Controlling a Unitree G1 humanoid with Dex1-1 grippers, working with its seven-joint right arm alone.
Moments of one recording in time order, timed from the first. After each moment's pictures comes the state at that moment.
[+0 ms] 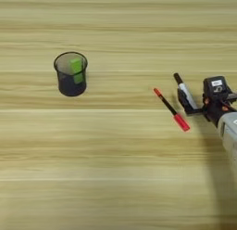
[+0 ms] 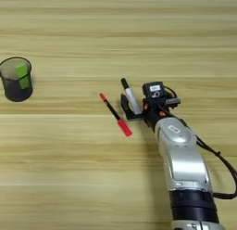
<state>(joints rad) -0.13 -0.33 -0.15 0.04 0.06 0.36 0.26</state>
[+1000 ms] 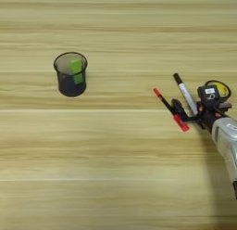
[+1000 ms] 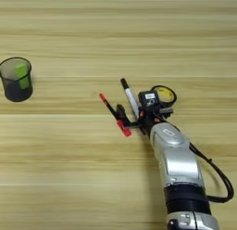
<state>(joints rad) -0.18 -0.32 -0.15 0.23 0.07 0.34 0.28</state>
